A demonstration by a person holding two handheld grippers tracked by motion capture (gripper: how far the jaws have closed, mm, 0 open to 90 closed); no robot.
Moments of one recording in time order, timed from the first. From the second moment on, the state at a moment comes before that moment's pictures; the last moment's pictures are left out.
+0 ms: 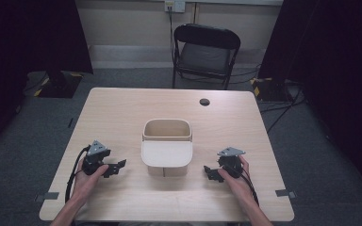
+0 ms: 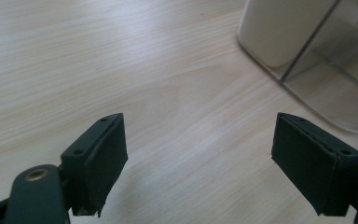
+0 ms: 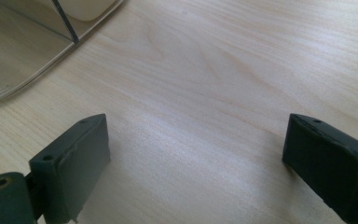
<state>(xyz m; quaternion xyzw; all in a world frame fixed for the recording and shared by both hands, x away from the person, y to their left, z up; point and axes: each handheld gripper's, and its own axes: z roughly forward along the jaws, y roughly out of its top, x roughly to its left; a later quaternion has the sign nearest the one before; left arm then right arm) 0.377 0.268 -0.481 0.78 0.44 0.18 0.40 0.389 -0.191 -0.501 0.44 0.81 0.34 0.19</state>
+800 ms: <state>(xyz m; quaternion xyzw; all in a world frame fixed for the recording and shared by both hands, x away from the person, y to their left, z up) 0.360 0.239 -0.461 0.79 0.37 0.15 0.47 0.389 -0.191 -0.501 0.44 0.81 0.34 0.19</state>
